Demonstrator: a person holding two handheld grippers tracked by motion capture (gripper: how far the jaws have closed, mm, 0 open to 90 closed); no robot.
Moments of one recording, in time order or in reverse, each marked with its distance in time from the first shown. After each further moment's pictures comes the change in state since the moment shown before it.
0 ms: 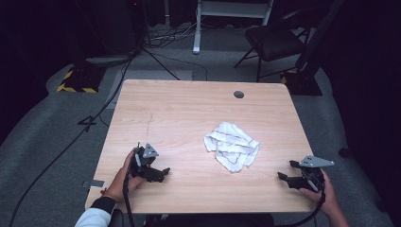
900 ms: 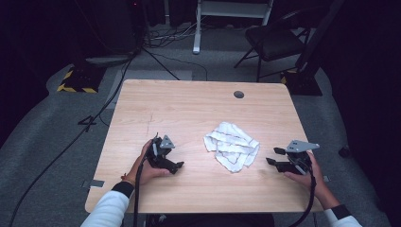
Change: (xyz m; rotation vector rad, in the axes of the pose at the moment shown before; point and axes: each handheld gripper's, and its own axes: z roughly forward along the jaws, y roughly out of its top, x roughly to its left) left arm -0.006 0.048 0.042 0.003 -0.101 0.120; right arm 0.013 0.070 0.023 -0.019 0.071 -0.141
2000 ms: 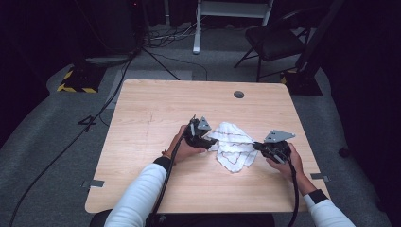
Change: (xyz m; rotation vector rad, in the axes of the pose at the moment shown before) left arm -0.011 0.103 0.077 -0.118 -0.078 0.127; right arm 0.015 0.043 0.039 -0.003 -0.040 -0.063
